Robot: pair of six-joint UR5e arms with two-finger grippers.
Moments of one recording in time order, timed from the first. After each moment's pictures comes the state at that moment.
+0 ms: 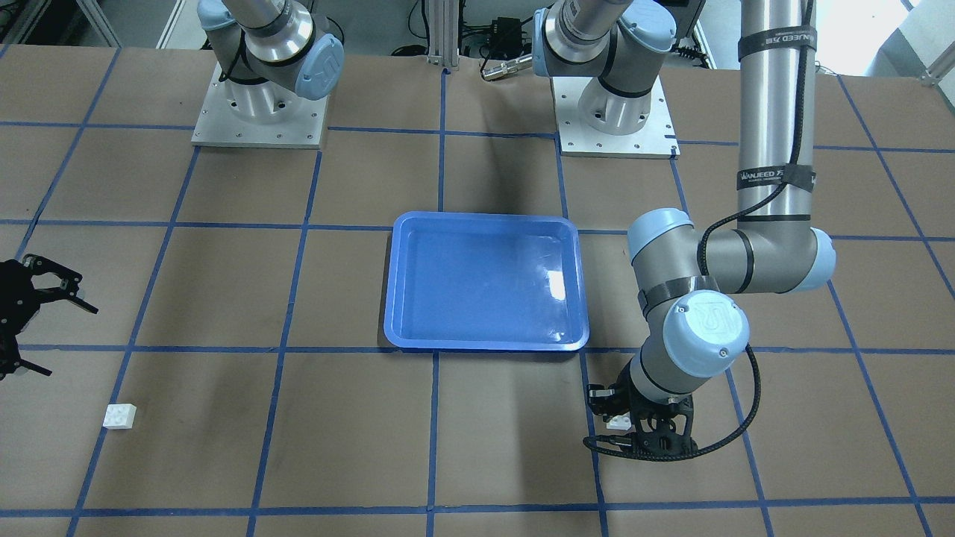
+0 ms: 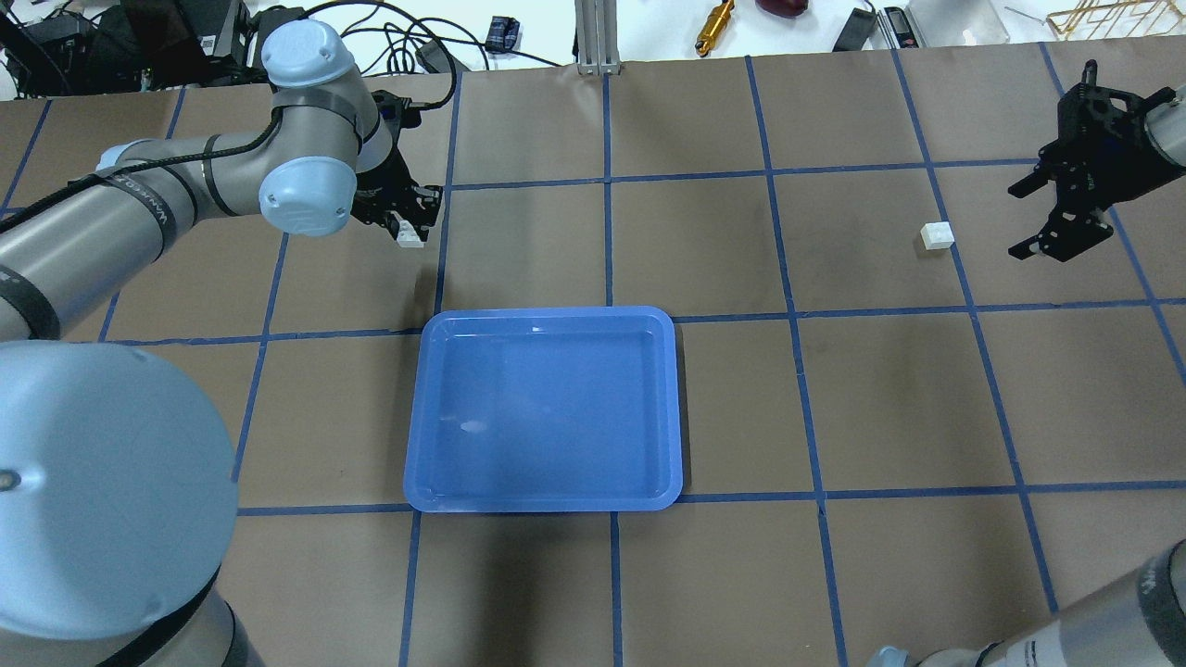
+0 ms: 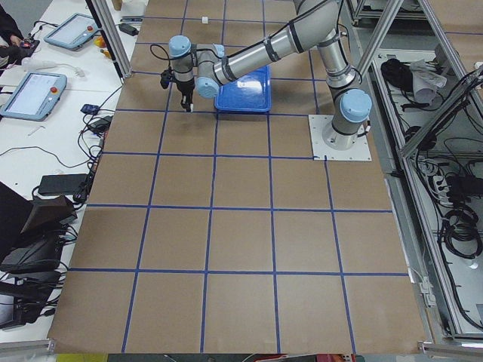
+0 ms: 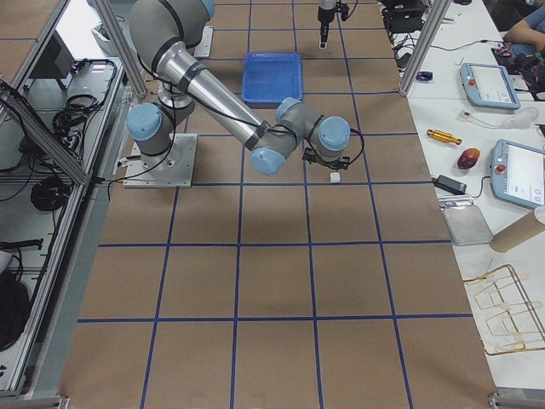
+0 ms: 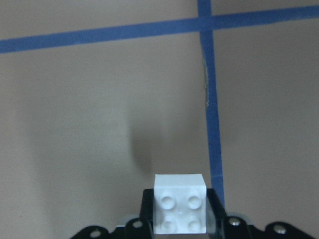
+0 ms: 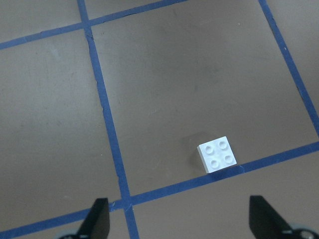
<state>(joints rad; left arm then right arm) -1.54 -2.09 -1.55 -1.05 1.56 0.11 1.00 -1.18 1.65 -1.91 -1.20 -1.95</state>
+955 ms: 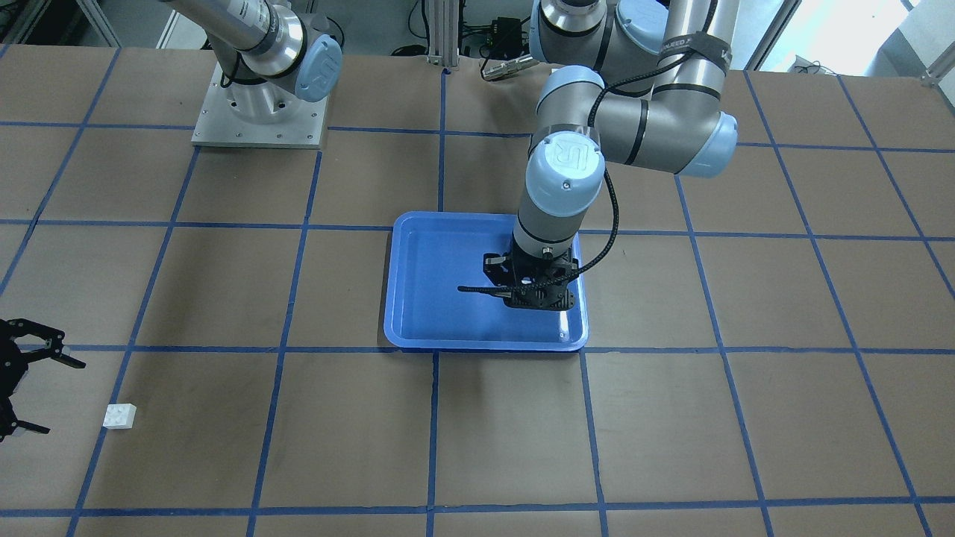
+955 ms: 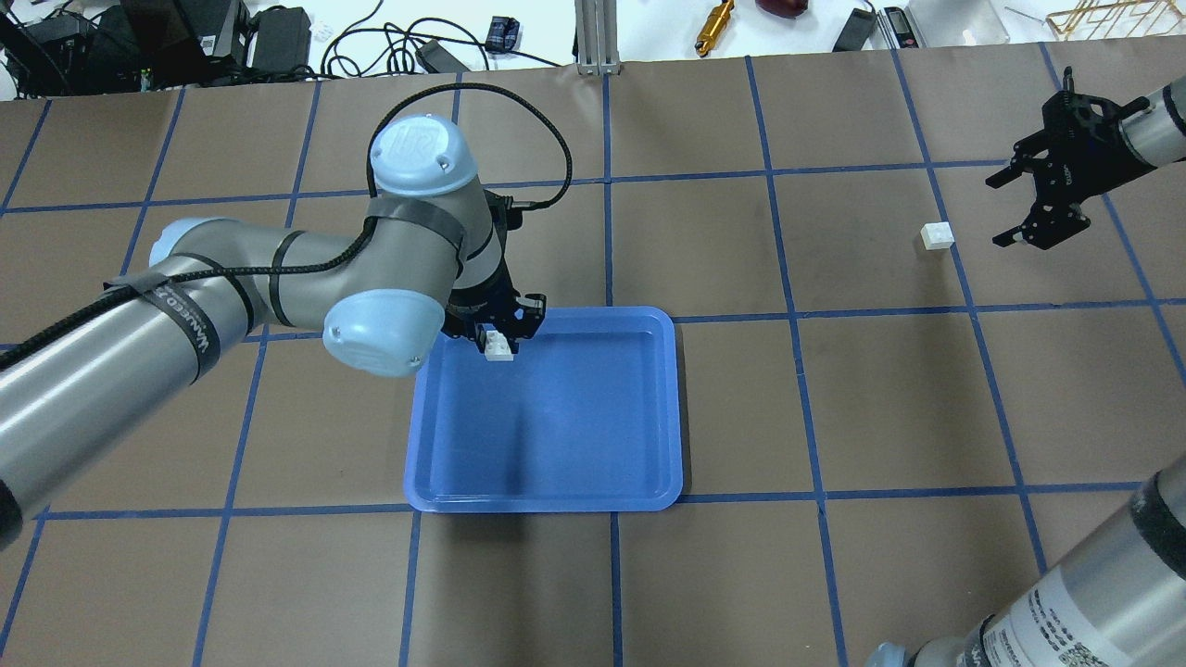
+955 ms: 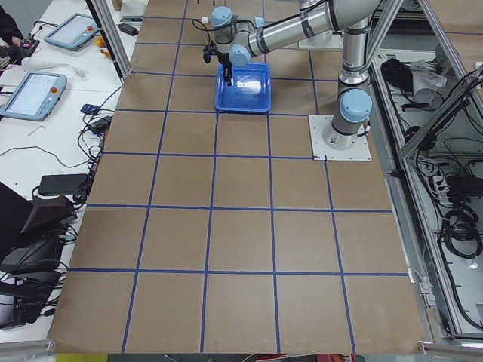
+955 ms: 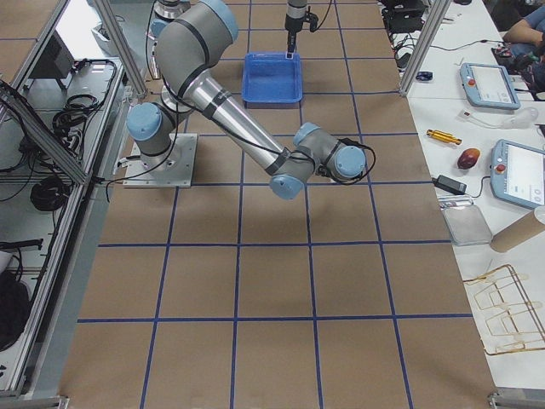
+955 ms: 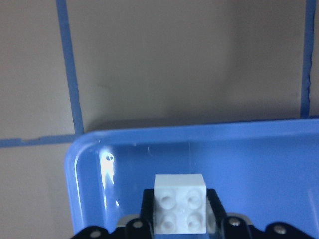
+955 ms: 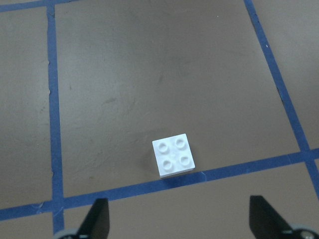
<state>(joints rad) -1.79 -1.84 -1.91 -1.01 1.55 -0.17 1.00 -1.00 1.52 -1.91 -1.13 -2.02</state>
